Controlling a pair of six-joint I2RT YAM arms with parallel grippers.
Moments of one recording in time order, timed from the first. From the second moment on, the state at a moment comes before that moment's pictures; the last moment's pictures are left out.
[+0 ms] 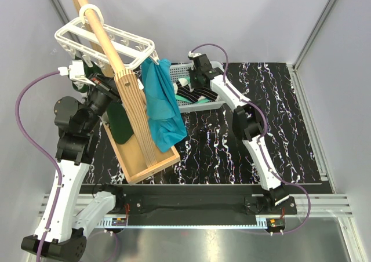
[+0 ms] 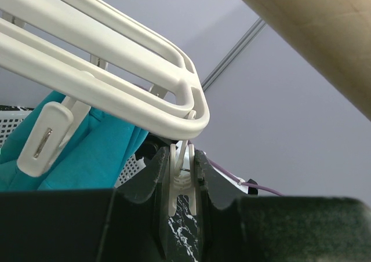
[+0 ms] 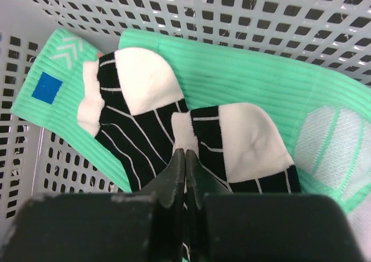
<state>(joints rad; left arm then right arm) -0.18 0.82 1.10 -0.02 0.35 -0.78 0.48 2.61 2.45 -0.59 -0.02 0.18</state>
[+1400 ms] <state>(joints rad) -0.16 0.82 1.09 0.01 0.39 -0.84 0.58 1.63 1.68 -0.34 -0.26 0.53</state>
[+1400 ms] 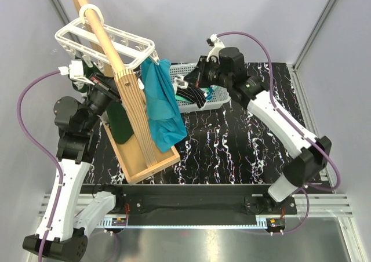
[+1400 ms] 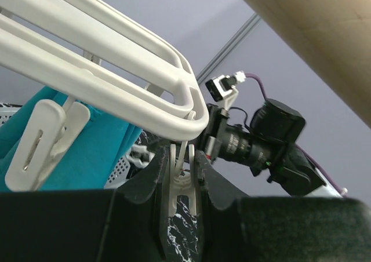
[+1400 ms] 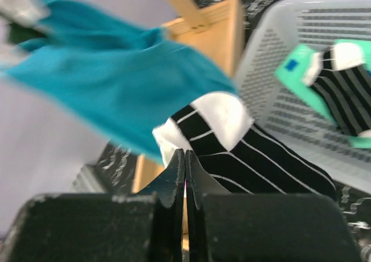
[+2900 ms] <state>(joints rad) -0.17 0.84 1.09 -0.02 0.28 -0.87 0.81 1.66 1.85 -0.26 -0.25 0.75</state>
